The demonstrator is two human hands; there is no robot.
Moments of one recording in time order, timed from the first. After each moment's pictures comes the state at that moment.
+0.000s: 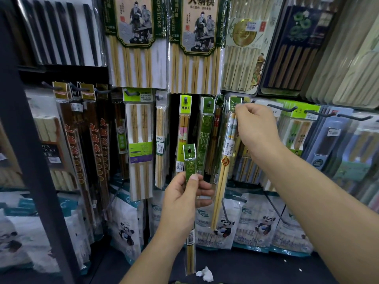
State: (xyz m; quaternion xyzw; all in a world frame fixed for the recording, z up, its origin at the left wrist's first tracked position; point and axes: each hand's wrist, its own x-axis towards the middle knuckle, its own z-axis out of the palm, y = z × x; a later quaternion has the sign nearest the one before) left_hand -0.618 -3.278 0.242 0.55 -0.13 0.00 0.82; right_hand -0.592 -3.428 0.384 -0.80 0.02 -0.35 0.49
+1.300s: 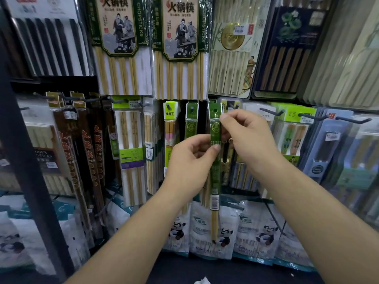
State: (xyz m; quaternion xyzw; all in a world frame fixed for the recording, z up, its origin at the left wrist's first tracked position) left_hand -0.595 -3.324 0.325 0.66 -0.25 0.15 0.69; right_hand -0.598 -3.457 0.374 -0.76 -0.09 -0.30 0.57
